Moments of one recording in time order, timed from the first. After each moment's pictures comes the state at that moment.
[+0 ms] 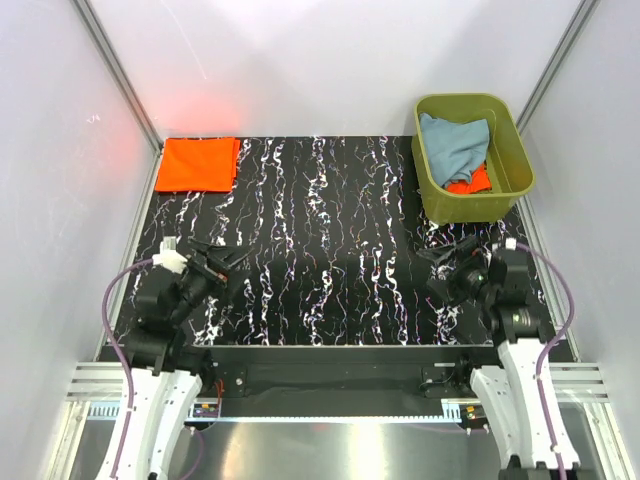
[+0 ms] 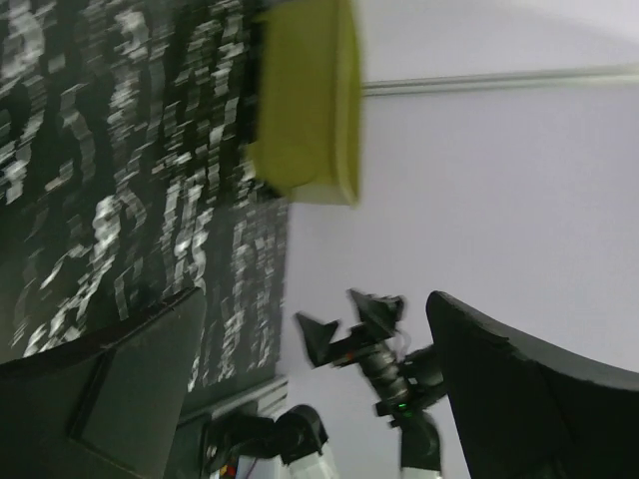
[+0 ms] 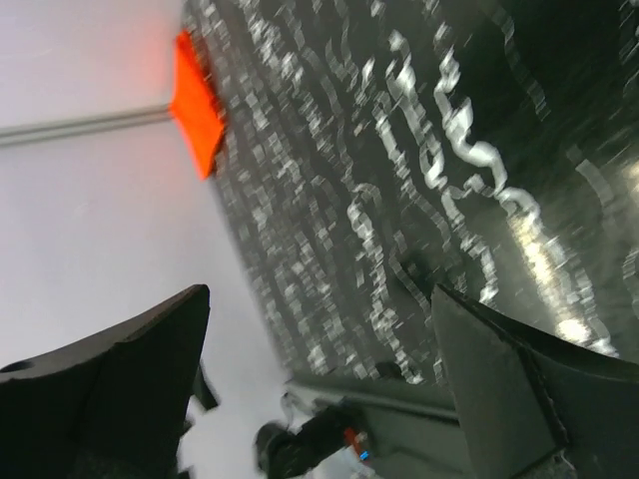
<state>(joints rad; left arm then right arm) -0.11 0.28 0.46 -0.35 0.42 -1.36 -0.01 0.50 0.49 -0.54 -0.43 1.17</state>
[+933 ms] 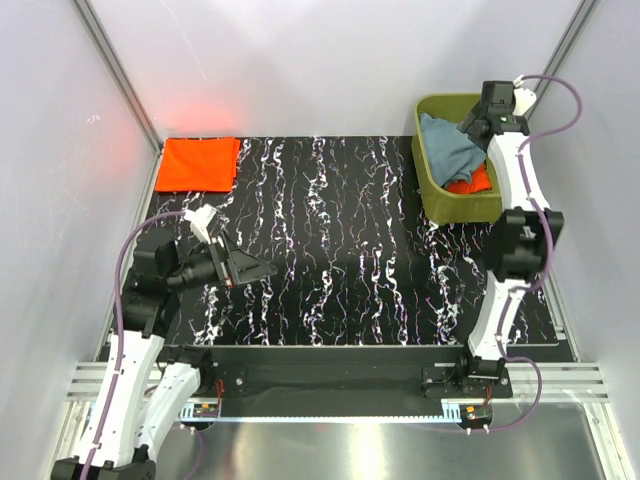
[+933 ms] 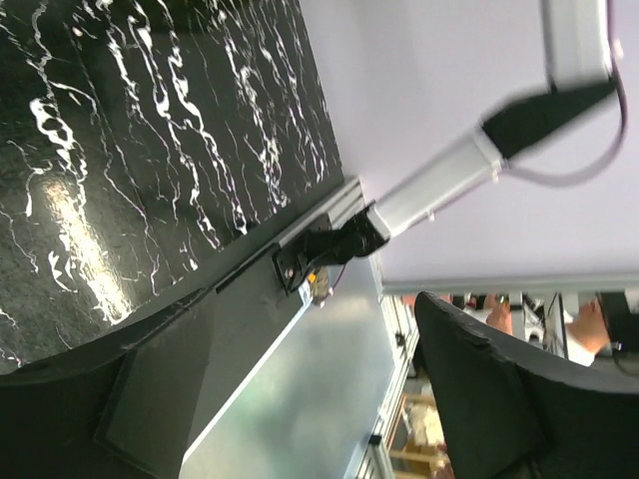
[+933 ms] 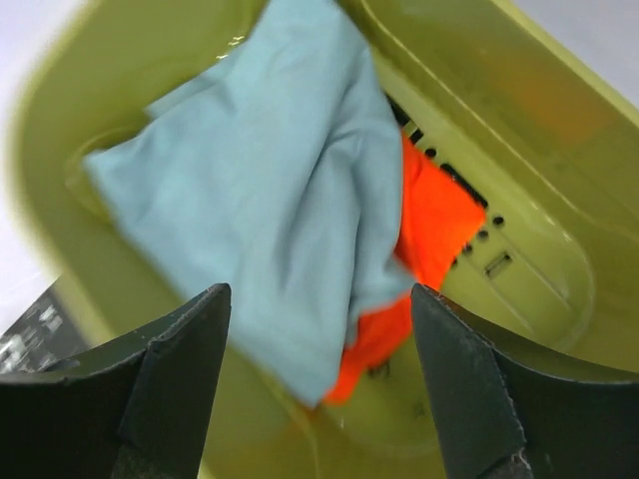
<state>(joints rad) -0.13 0.63 0.78 -0.55 0.92 -0.81 -0.06 2.05 2.06 -0.67 0.35 0.59</state>
